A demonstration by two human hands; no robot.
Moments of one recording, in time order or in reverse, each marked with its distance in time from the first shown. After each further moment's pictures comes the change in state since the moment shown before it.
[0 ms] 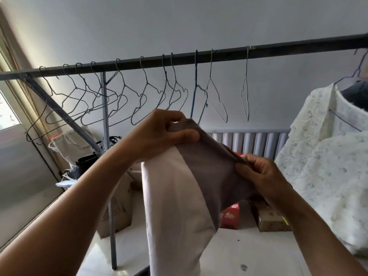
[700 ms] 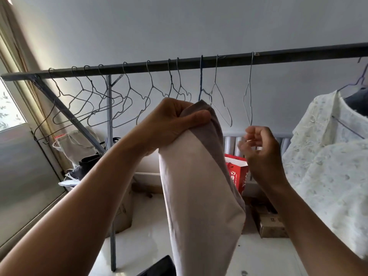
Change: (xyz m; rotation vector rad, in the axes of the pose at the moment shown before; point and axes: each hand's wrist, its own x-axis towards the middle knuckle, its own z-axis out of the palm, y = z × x) left_hand 0.011 0.026 -0.001 -0.234 0.068 -0.037; right_hand 0.038 -0.018 0.016 -0.295 0.460 -0.213
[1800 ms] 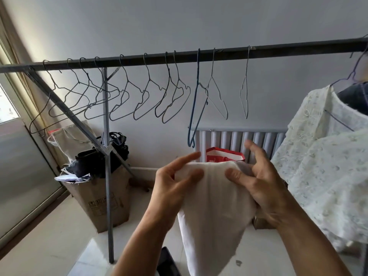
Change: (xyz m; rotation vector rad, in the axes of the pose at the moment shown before) left_hand -0.098 -0.064 0.081 -0.529 0.262 -0.226; right_hand -0.066 -0.018 -0.030 0.319 -0.380 0.366
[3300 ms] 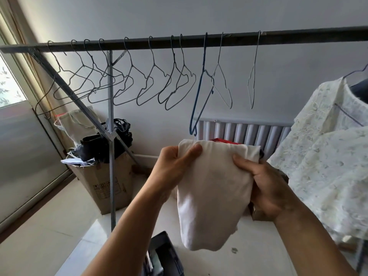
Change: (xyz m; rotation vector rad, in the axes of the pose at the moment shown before) left_hand 0.020 -0.001 0.002 0.197 0.076 -0.141; right_hand 0.002 0.007 -0.002 0.496 -0.056 0.314
